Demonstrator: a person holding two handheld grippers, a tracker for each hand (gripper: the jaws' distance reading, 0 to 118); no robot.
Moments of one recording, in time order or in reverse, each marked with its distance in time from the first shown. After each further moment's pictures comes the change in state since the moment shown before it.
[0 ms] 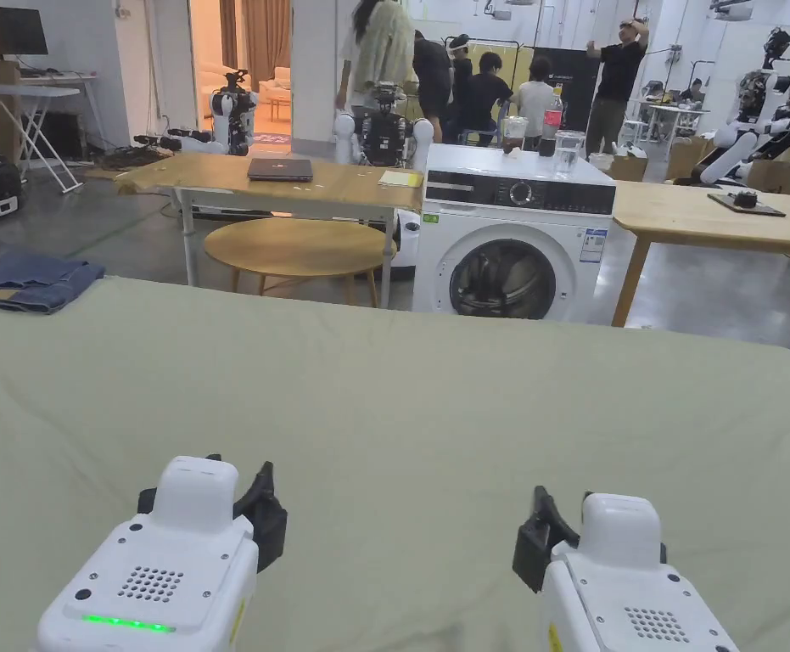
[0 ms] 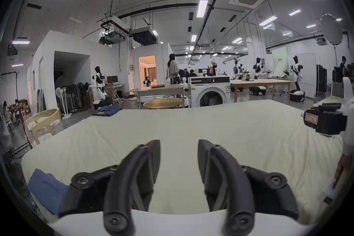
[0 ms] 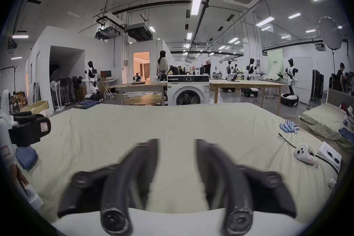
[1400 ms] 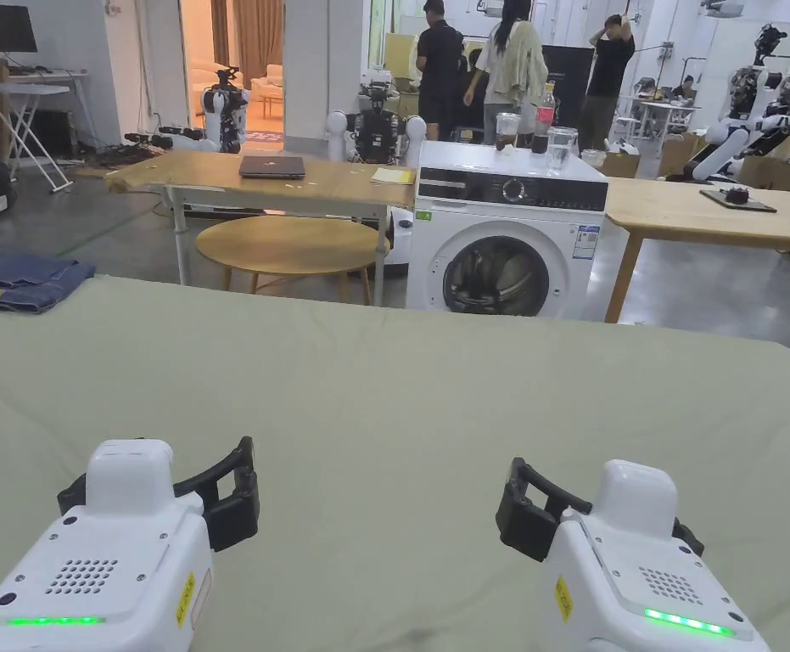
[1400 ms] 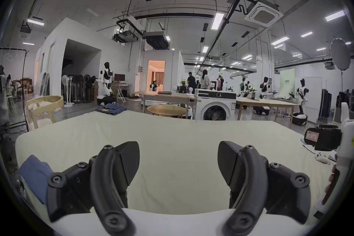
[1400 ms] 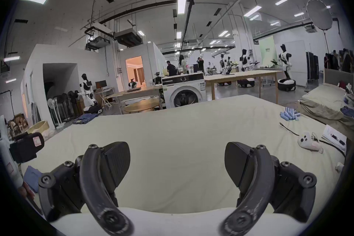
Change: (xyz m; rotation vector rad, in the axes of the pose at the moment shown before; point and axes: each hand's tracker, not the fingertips) left arm -0.024 0.009 0.004 0.092 0.044 0.159; right arm 0.004 0.018 -0.008 -0.011 -0.024 -0.147
